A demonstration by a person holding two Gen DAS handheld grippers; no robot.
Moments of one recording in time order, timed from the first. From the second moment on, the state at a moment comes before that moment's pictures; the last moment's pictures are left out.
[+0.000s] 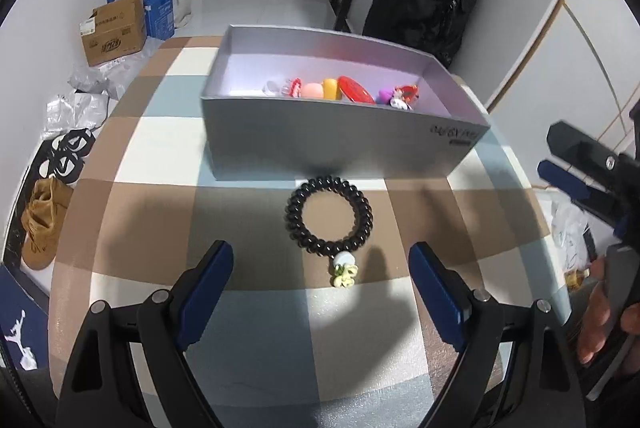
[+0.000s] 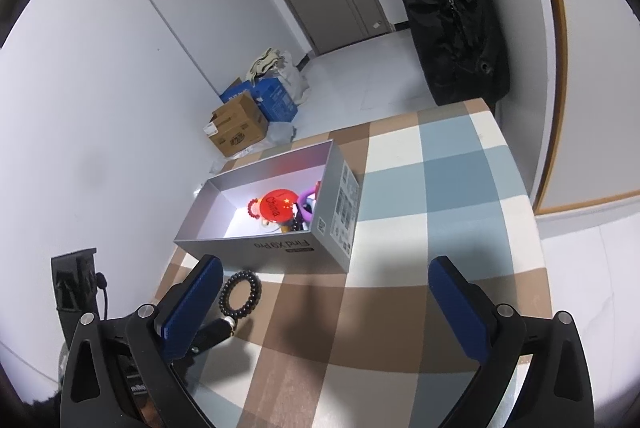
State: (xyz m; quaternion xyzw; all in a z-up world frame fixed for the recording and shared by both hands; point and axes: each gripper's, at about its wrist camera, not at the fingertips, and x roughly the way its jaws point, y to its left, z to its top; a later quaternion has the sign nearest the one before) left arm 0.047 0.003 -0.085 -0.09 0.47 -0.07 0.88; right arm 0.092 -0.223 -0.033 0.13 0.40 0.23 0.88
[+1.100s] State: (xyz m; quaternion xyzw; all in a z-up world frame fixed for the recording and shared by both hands) left arm 0.042 -0.005 -0.070 -0.04 0.47 -0.10 0.88; right arm 0.093 -0.221 -0.058 0.11 0.45 0.20 0.86
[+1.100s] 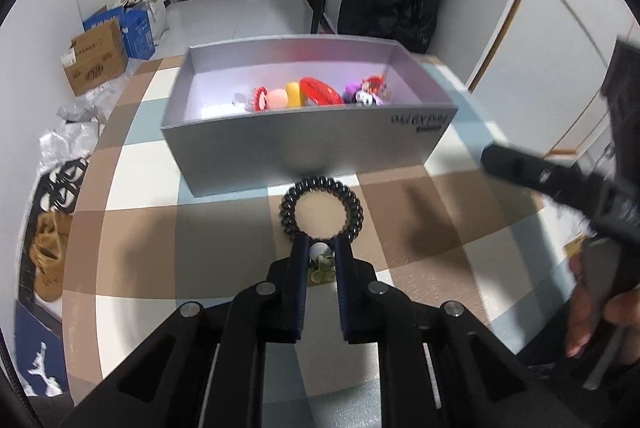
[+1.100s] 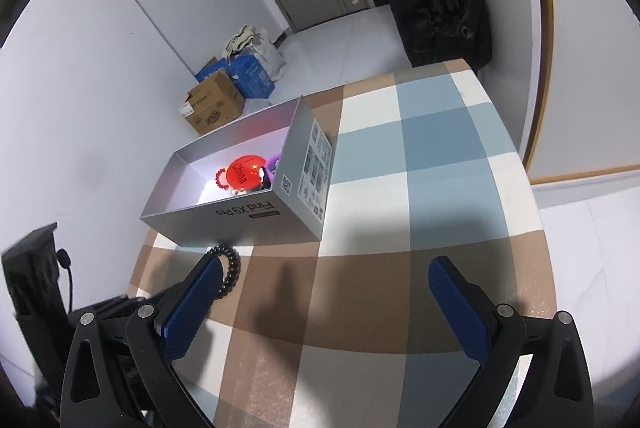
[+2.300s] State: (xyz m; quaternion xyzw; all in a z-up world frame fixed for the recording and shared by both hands) left arm 0.057 0.086 -0.033 -0.23 0.38 -0.10 0.89; right arm 0.077 -0.082 -0.087 -0.09 0.44 0.24 0.86
